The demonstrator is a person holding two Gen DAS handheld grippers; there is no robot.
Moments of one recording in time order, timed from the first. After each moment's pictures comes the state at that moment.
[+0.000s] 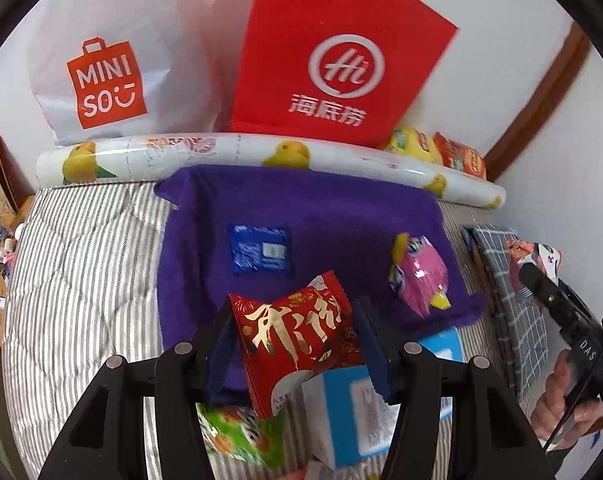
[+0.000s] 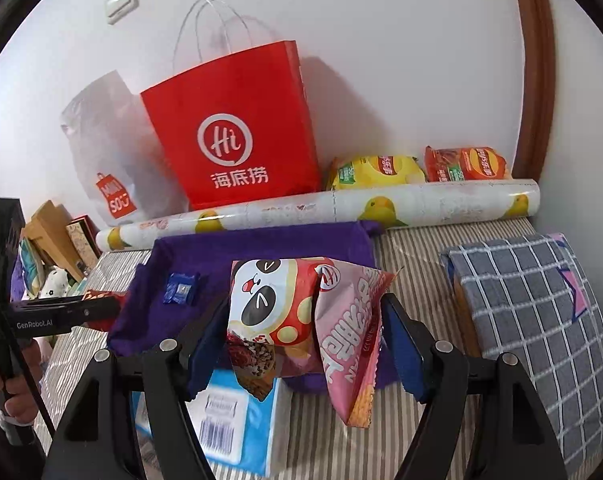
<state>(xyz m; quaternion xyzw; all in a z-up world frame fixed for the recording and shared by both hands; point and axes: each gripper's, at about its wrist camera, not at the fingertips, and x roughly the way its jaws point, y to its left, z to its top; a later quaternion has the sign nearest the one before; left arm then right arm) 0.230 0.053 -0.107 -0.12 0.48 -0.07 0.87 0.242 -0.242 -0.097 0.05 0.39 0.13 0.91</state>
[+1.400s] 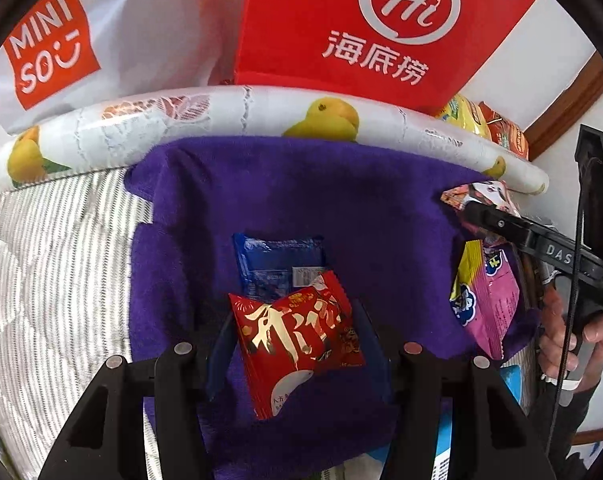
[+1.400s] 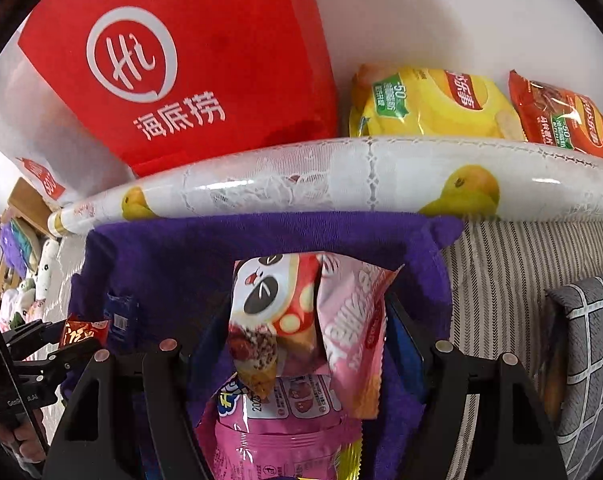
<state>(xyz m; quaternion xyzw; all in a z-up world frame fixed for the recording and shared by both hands) 0.304 0.052 -0.174 -0.11 0.55 -0.07 0.82 0.399 -0.199 -0.197 0.04 0.54 0.16 0.83</state>
